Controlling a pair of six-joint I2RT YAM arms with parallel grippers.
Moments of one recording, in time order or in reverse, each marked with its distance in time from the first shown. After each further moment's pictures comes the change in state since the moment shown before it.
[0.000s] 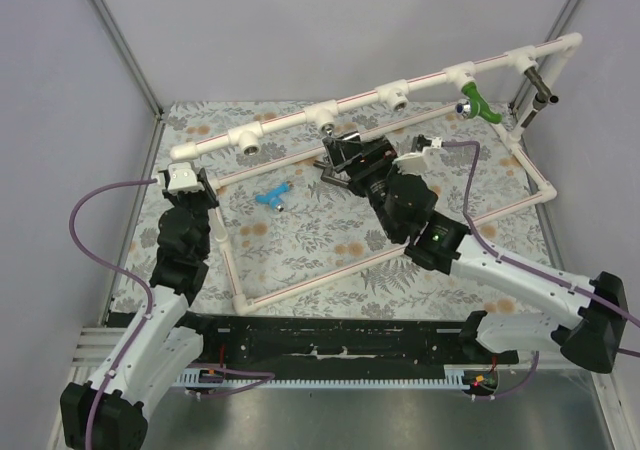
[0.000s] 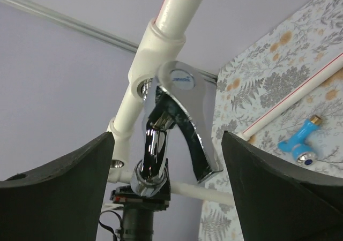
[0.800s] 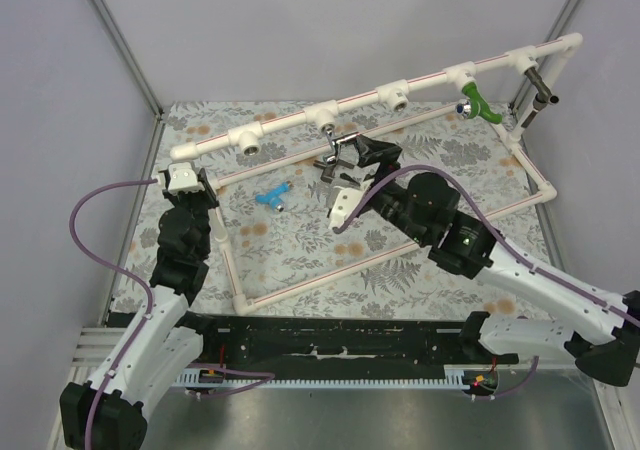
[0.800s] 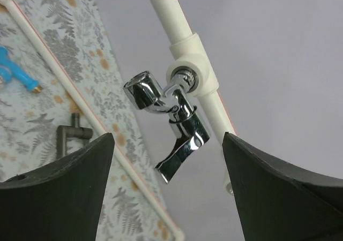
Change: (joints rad) left arm -0.004 0.000 0.000 0.000 -0.008 0.004; right arm 0.005 -0.167 0.071 -0.336 -0.443 -2.132
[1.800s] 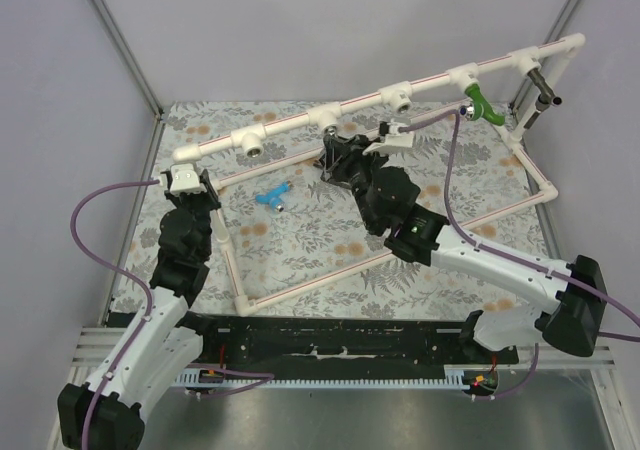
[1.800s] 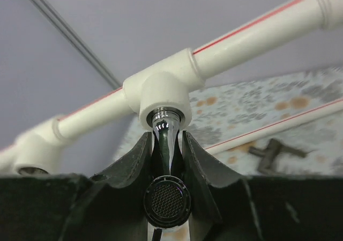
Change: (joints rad) left arm -0.023 -0.013 0.000 -0.014 -0.008 0.000; right arm 0.050 0.280 0.047 0.439 0.540 1.197
